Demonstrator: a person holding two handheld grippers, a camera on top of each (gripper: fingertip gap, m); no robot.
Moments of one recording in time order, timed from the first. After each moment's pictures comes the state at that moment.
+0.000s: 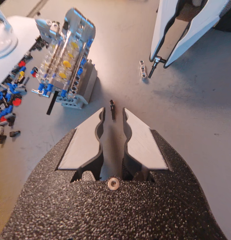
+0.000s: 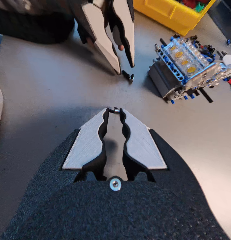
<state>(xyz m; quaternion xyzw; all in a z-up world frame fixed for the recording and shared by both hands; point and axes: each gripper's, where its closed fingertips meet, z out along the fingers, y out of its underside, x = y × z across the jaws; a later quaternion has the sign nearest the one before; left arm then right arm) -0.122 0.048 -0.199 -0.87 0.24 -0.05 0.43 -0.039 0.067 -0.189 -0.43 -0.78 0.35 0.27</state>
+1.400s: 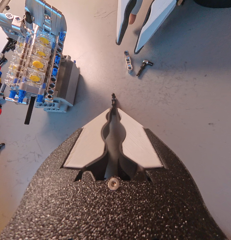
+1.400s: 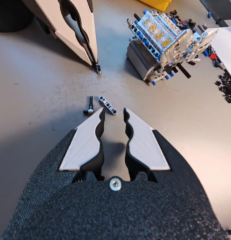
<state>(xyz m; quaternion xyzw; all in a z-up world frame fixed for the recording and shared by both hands) -0.105 0.041 -0.212 -0.86 0.30 -0.06 0.40 -0.040 0.106 -0.199 -0.49 -0.76 0.32 0.28</state>
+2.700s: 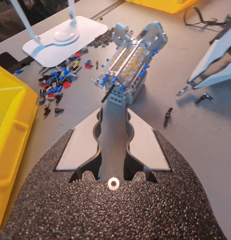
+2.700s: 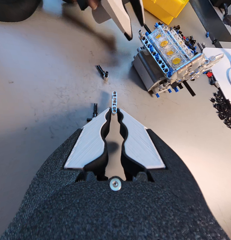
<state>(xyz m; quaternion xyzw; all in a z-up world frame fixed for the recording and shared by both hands) -0.192 0.069 -0.181 -0.87 0.09 -0.01 0.49 -0.052 0.092 -0.200 -0.45 -0.78 0.29 0.31</state>
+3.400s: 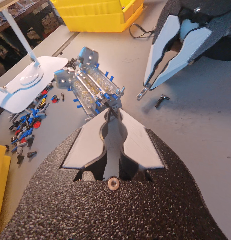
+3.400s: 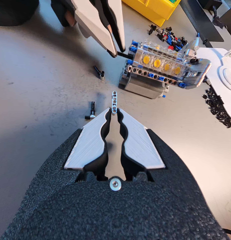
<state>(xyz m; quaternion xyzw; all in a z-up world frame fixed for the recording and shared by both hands) -0.115 0.073 -0.167 -0.82 0.25 -0.04 0.52 -0.047 0.099 -0.193 -0.46 -0.77 0.29 0.33</state>
